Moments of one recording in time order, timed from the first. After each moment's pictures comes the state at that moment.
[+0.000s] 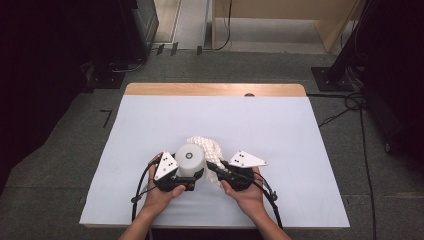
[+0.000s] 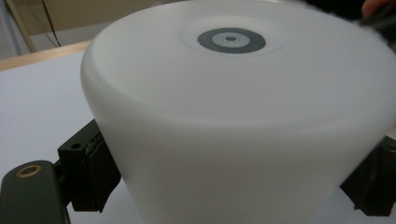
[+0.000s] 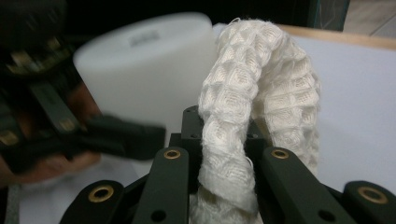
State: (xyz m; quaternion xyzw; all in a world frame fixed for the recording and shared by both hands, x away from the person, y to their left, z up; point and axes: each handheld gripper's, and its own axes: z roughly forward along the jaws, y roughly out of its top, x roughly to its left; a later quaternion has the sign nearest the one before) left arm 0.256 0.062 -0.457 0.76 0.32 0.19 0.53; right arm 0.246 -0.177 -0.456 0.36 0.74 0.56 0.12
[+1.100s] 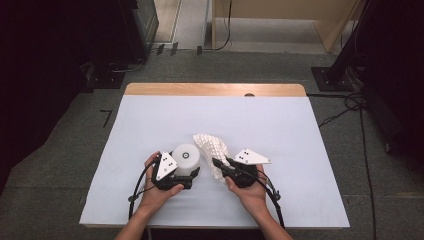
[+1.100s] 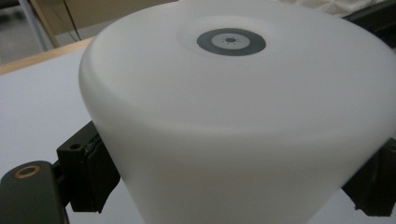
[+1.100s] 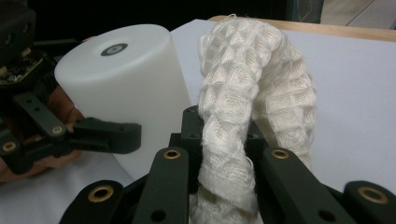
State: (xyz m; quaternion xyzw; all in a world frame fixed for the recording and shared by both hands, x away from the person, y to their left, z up) left arm 0.264 0.069 -0.472 0.78 0.32 0.22 0.49; right arm 0.253 -0.189 -0.459 0.39 0.73 0.55 0.14
